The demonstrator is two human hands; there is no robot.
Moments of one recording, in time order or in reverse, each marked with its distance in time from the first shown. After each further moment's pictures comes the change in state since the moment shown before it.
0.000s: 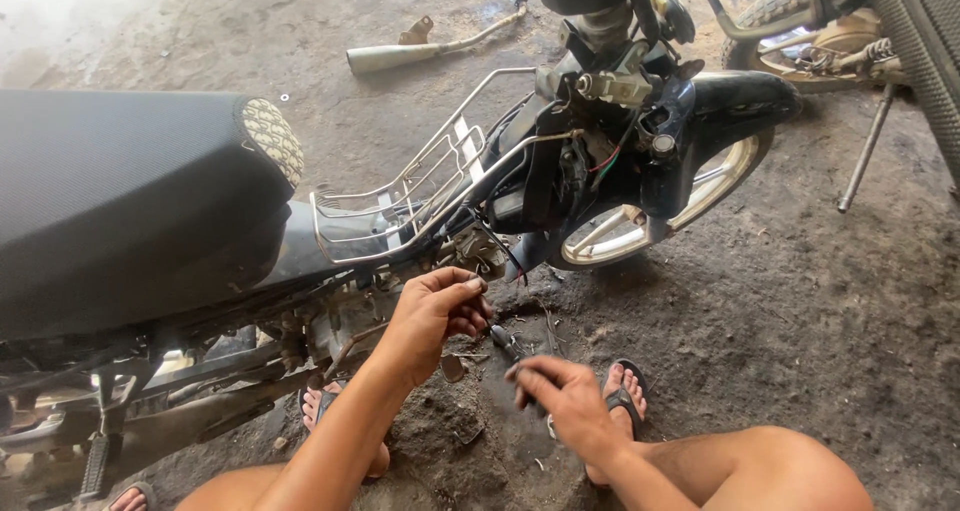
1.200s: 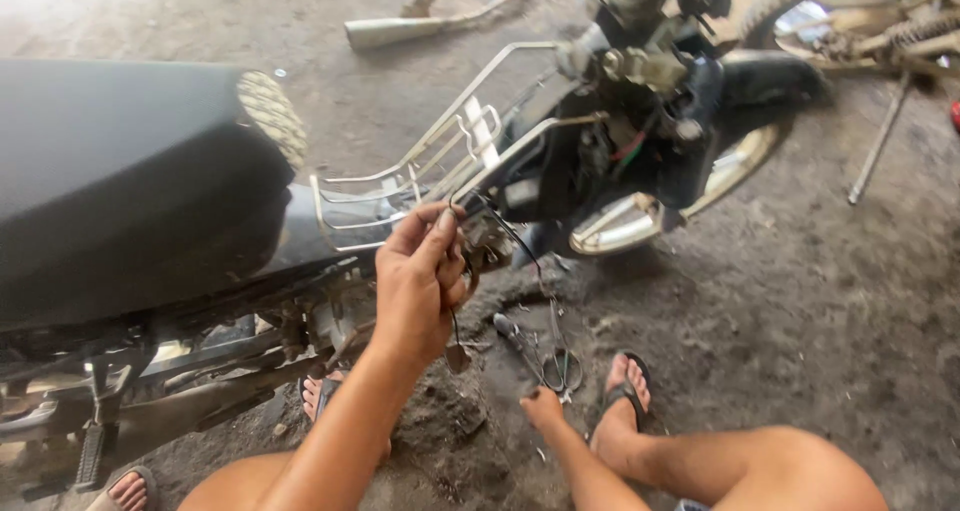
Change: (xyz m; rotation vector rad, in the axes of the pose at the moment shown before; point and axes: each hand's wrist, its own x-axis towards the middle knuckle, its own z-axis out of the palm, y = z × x) left_hand -0.019 0.053 0.032 -0.351 0.138 0.305; right_hand 0.127 0.465 -0.092 -0.597 0.349 0.480
